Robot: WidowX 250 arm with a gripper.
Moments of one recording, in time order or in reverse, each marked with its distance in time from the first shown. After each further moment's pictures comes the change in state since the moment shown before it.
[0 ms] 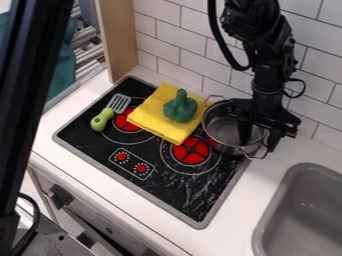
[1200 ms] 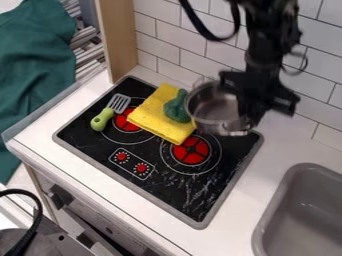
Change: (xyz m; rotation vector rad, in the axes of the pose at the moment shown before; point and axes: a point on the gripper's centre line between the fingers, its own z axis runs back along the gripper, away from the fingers) arm -0.023 0.006 0.088 0.086 -0.129 -0.036
